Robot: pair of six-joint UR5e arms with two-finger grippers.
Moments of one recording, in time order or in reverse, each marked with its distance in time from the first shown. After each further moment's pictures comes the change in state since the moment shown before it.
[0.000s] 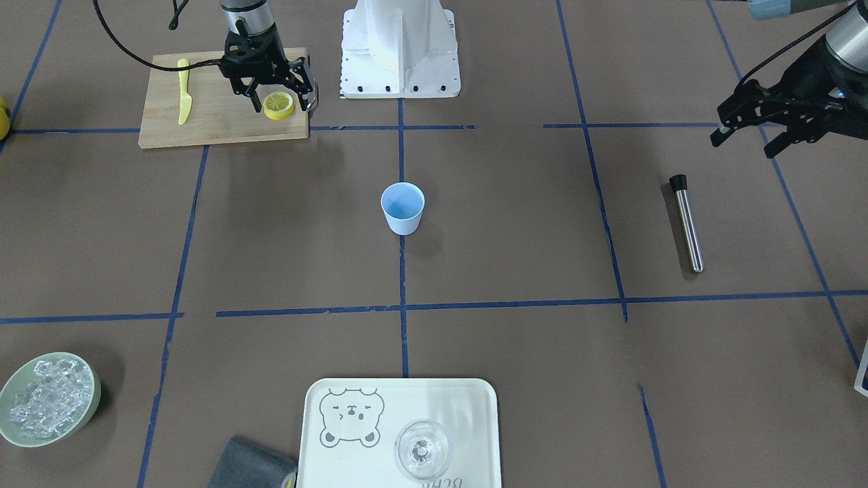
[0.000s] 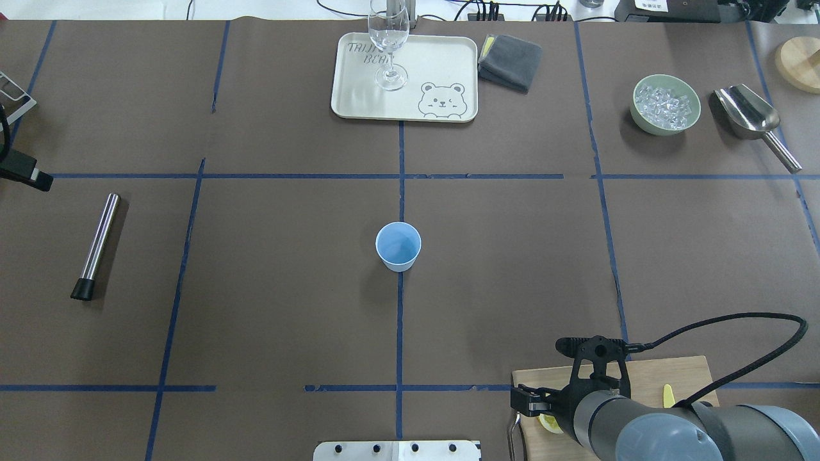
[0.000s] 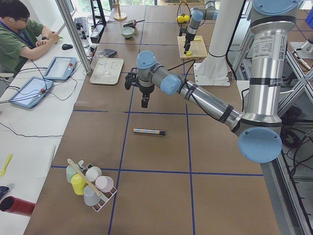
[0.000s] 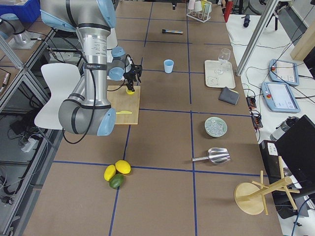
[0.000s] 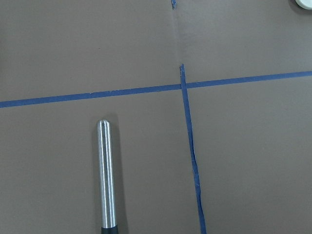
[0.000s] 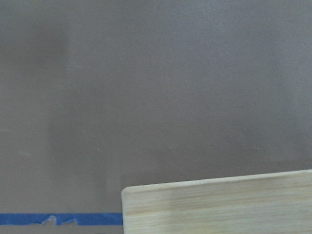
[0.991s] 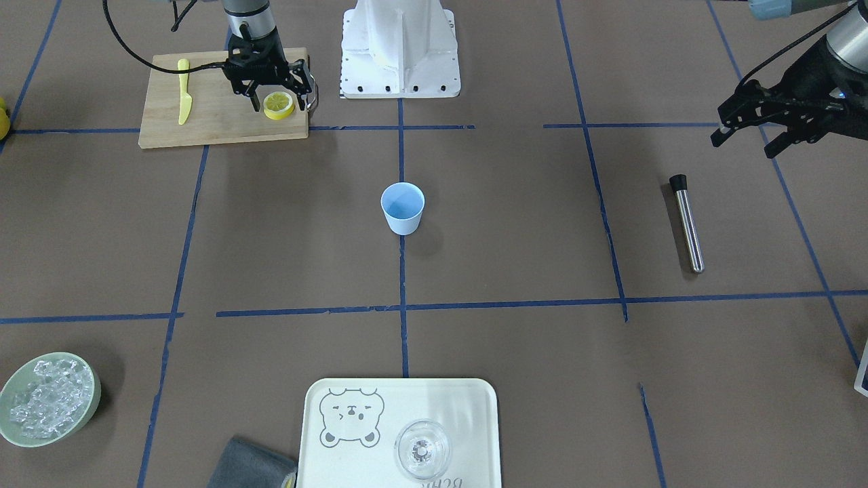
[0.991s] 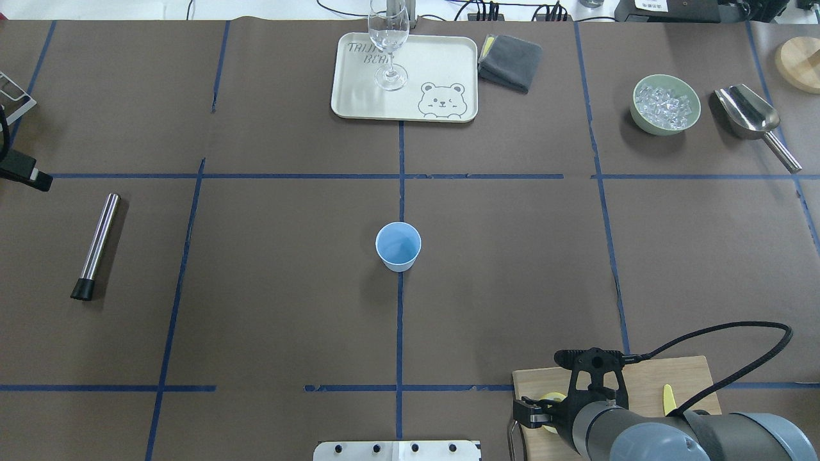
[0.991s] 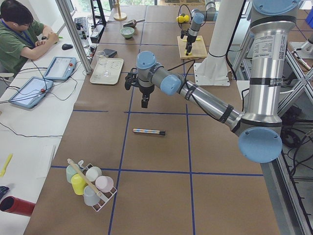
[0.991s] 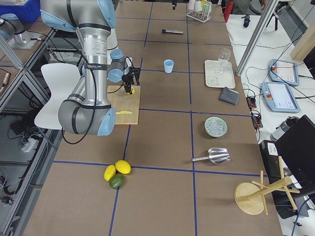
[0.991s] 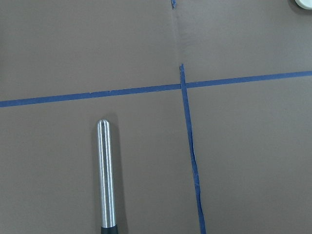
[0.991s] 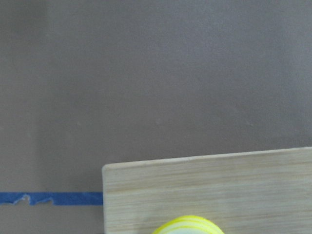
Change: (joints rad) left arm -0.001 0.001 0.003 -0.001 -0.002 0.000; right arm -0.021 -0.003 -0.028 -0.003 0.015 0.002
